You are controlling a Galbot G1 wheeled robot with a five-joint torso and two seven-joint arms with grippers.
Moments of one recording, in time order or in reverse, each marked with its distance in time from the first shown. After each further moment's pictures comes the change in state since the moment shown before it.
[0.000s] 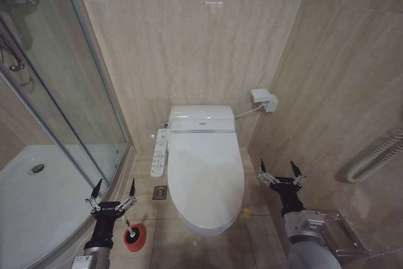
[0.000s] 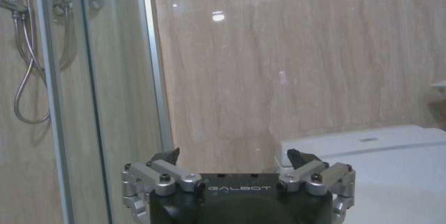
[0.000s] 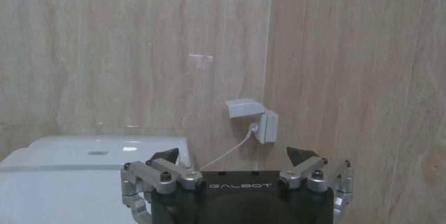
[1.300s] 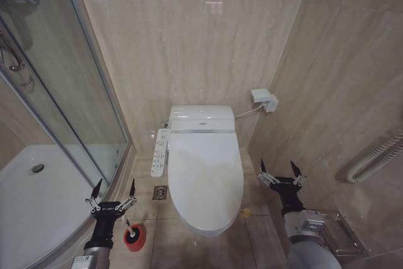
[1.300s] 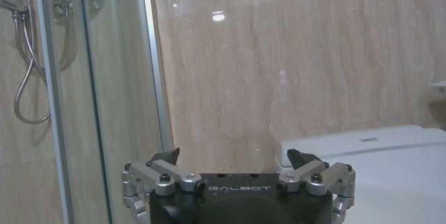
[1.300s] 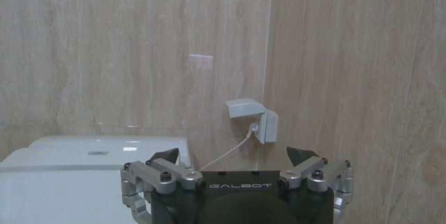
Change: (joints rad) left arm 0.000 0.000 0.000 0.000 0.000 0.000 0.000; right arm 0.000 0.000 0.000 0.000 0.000 0.000 0.000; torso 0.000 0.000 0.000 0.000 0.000
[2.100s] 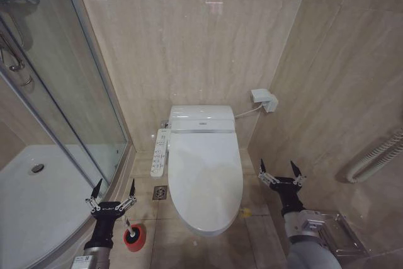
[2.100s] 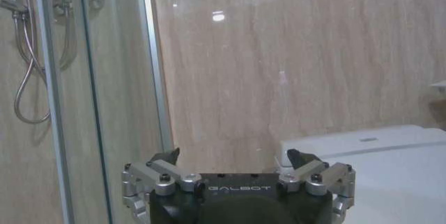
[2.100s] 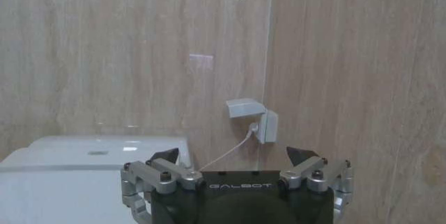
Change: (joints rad) left arm 0.000 0.000 0.000 0.000 0.000 0.000 0.000; right arm 0.000 0.000 0.000 0.000 0.000 0.000 0.000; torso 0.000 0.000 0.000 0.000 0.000
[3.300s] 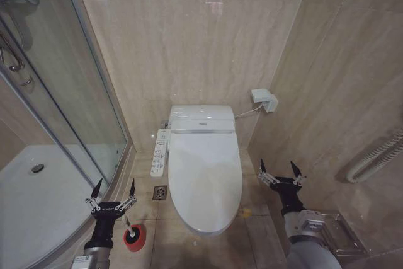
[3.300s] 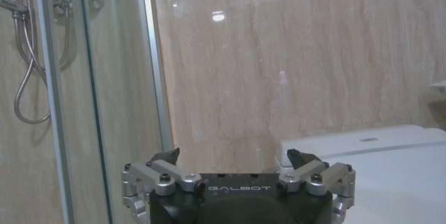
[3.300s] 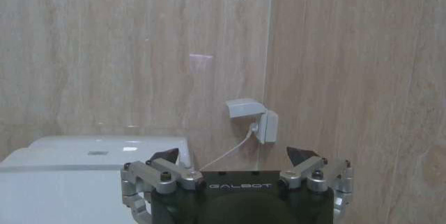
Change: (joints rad) left arm 0.000 0.000 0.000 0.000 0.000 0.000 0.000; right arm 0.000 0.000 0.000 0.000 0.000 0.000 0.000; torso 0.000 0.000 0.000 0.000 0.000
